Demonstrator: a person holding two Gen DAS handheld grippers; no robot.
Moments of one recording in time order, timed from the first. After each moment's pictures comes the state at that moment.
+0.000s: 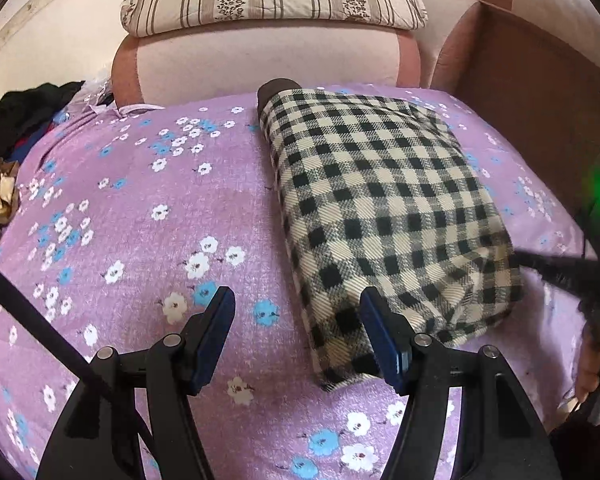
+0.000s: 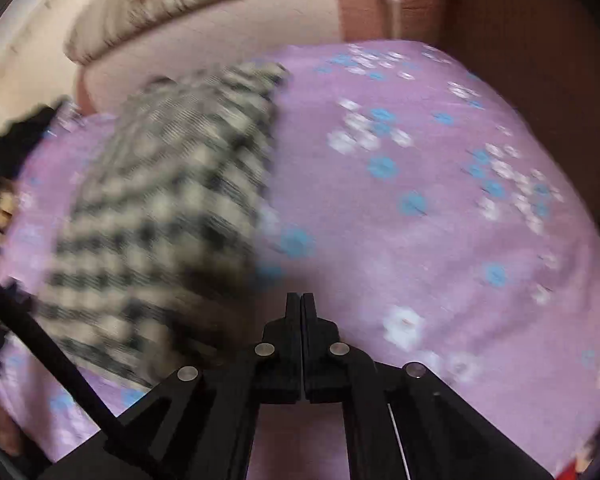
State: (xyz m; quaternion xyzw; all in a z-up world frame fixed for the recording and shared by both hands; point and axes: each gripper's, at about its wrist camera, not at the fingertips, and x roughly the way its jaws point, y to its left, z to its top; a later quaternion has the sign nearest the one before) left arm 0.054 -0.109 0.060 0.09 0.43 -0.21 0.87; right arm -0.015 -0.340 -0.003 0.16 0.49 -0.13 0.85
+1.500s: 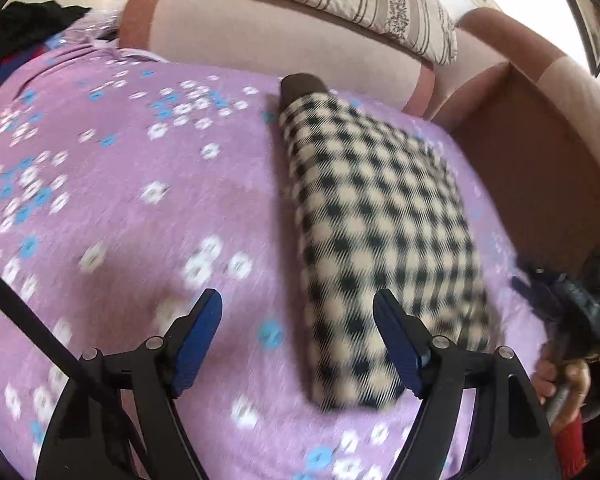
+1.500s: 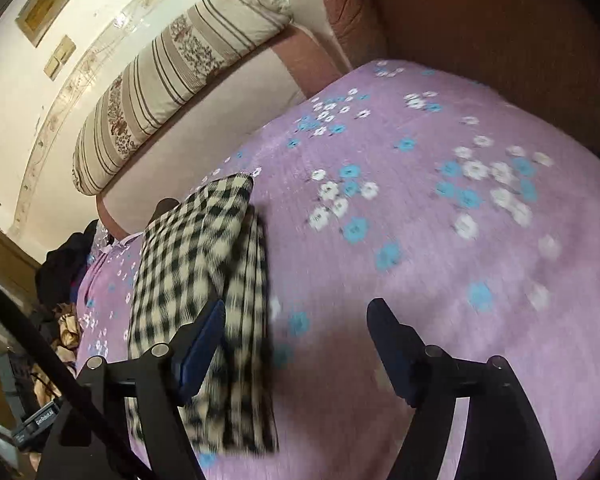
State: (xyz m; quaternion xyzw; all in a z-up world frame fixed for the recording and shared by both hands) left arm 0.125 -0.073 0.059 -0.05 0.49 -0.26 0.83; right arm -0.024 -0.412 0.026 0.35 0.35 -0.10 0.86
